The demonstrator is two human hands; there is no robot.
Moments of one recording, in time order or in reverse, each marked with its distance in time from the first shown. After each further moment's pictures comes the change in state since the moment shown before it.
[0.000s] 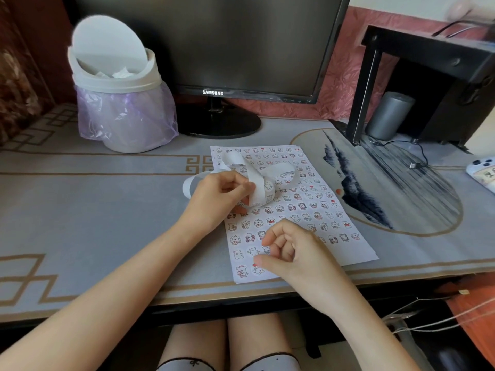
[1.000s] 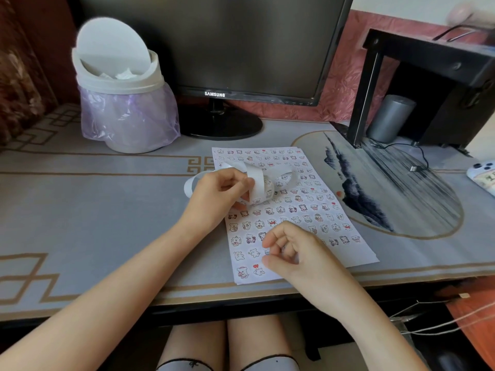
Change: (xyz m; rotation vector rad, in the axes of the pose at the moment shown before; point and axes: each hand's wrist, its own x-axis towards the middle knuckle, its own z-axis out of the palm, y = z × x) left_hand 0.000 0.001 -0.001 0.008 0.046 0.062; right_hand -0.001 -0.001 -0.006 -0.024 -0.072 -0.031
